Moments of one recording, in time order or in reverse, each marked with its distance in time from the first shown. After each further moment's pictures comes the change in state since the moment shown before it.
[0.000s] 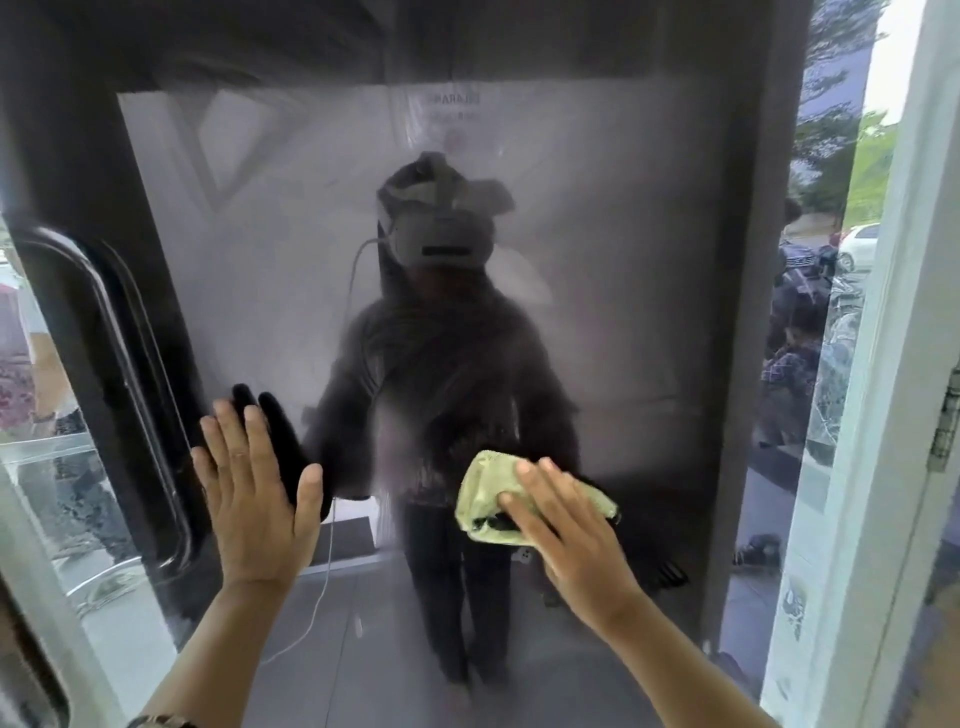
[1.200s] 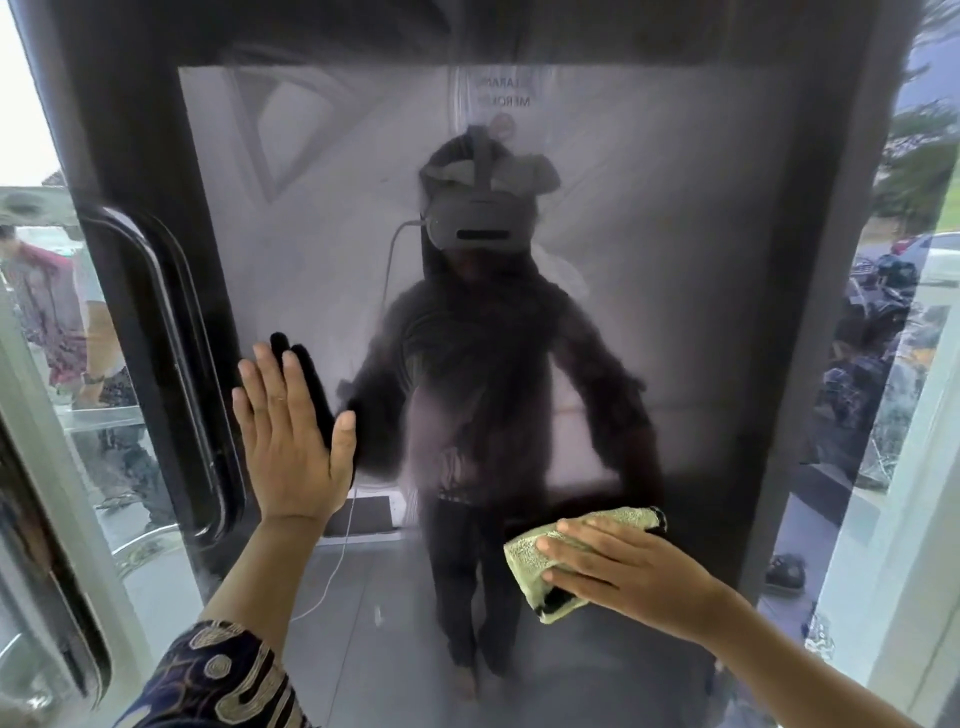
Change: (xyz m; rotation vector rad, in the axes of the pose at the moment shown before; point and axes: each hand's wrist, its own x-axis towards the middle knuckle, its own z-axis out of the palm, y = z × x) left_hand 0.036 -0.003 0.016 0.149 0.183 0.053; right_hand -0.012 0.058 -0.019 -0.241 -0.292 -0.681
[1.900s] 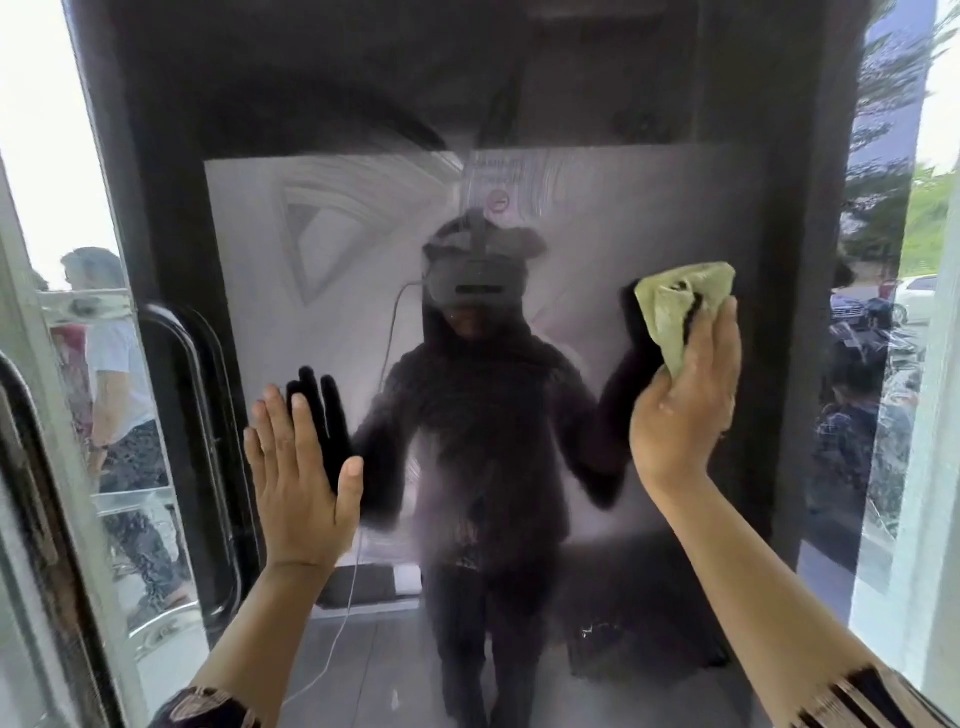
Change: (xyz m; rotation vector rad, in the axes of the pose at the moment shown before) left_hand 0.036 0.003 -0.022 -0.158 0.021 0.037; right_hand 0.126 0.126 -0.066 0.277 0.721 1.429
